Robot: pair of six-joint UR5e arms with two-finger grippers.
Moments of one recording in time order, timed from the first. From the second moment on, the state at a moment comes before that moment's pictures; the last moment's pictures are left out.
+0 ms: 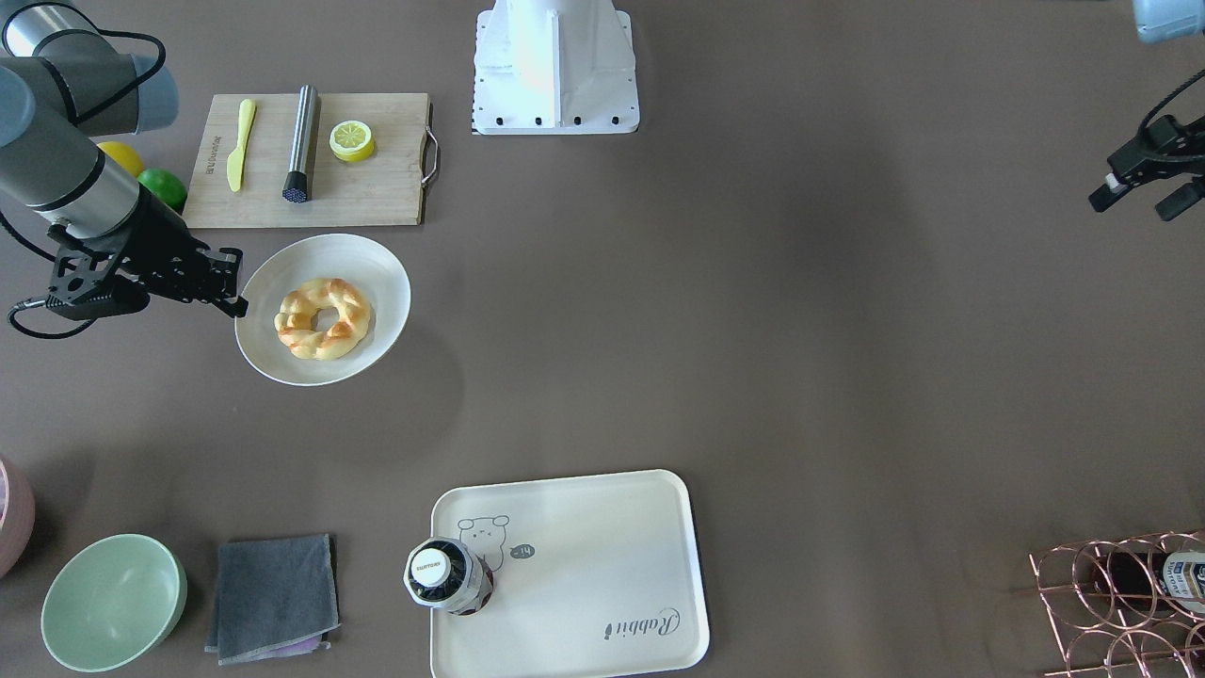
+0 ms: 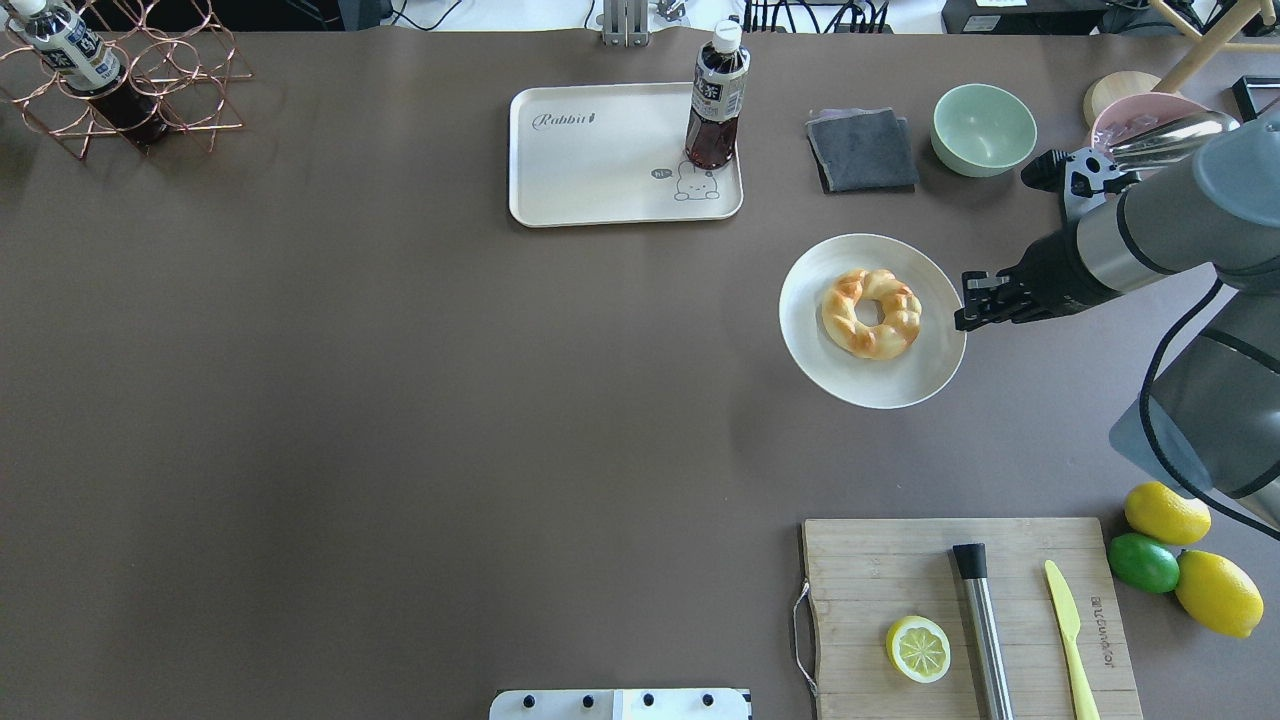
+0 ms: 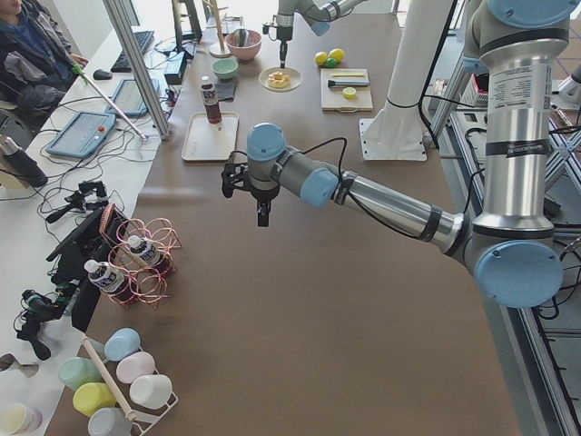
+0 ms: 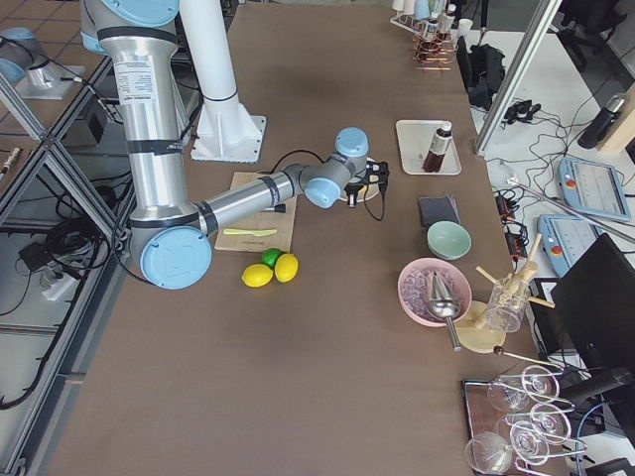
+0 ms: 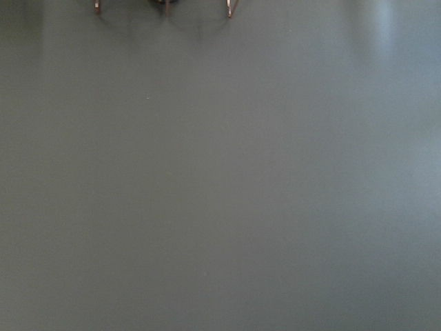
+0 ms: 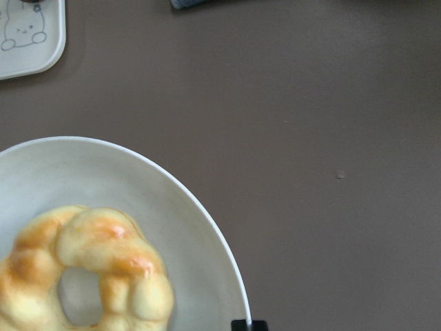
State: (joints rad) left arm -1.33 -1.53 -1.98 -1.74 -2.47 -0.58; right arm 0.89 -1.43 1.83 -1.13 2.21 1.05
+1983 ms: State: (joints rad) left arm -0.71 -2.07 -1.96 -1.71 -2.16 -1.44; right arm 0.57 -1.04 2.00 -1.59 1.96 1.40
